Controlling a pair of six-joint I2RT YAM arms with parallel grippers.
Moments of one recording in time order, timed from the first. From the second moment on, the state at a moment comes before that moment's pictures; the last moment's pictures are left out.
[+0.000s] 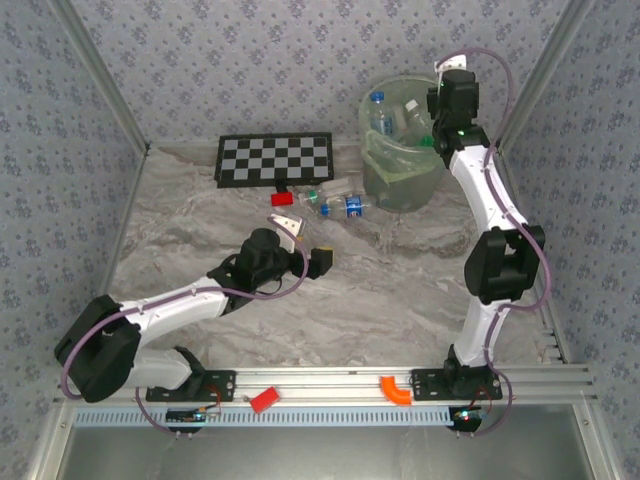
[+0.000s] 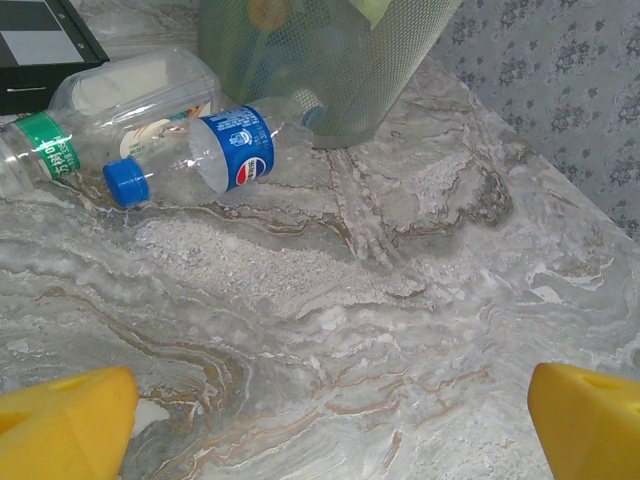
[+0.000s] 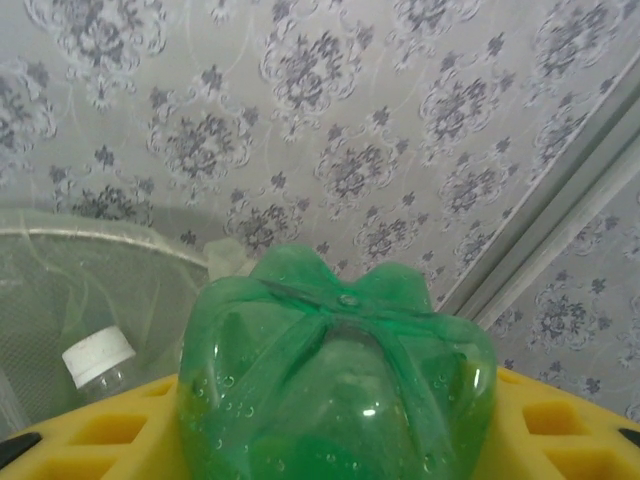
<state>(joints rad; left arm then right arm) -0.80 1.29 0.64 0.27 0.04 -0.40 0.12 1.90 1.89 -0.20 0.44 -0.25</state>
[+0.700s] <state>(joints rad) -0.80 1.30 0.64 0.27 0.03 -0.40 0.11 1.87 1.89 -0.29 0.40 -0.30</state>
